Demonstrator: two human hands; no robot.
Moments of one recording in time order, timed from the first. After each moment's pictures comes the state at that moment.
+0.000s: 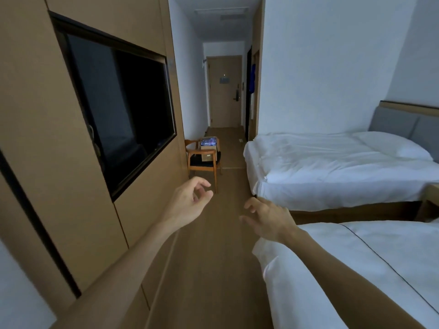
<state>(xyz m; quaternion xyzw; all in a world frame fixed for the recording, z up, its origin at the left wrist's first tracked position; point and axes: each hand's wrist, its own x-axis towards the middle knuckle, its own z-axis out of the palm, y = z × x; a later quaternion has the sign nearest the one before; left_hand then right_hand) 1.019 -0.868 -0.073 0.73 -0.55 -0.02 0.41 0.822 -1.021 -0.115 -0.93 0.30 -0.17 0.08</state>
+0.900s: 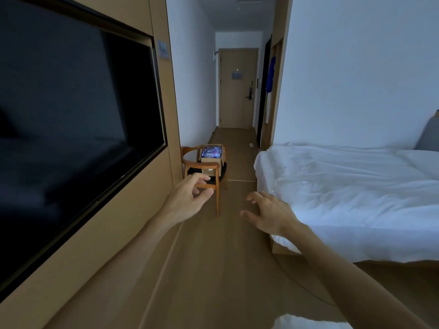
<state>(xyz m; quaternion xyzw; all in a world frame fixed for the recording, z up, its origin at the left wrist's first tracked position) 1.327 -1.315 -0.090 0.75 -0.53 -0.01 0.41 1.129 -1.482 -0.115 -0.95 0.27 -0.14 0.07</state>
